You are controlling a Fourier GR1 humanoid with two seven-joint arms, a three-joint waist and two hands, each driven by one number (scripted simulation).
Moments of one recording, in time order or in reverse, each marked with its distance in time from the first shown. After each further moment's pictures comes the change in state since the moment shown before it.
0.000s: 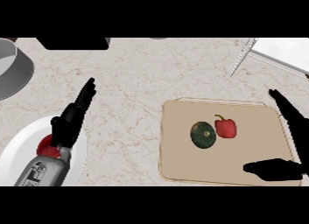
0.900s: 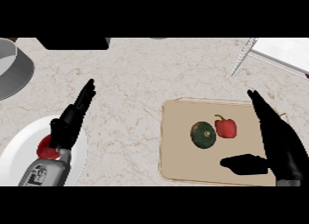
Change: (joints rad) left arm 0.030 -0.074 0.085 -0.031 -0.100 -0.083 0.022; right arm -0.036 0.249 0.054 0.042 0.270 0.065 0.044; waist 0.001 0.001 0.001
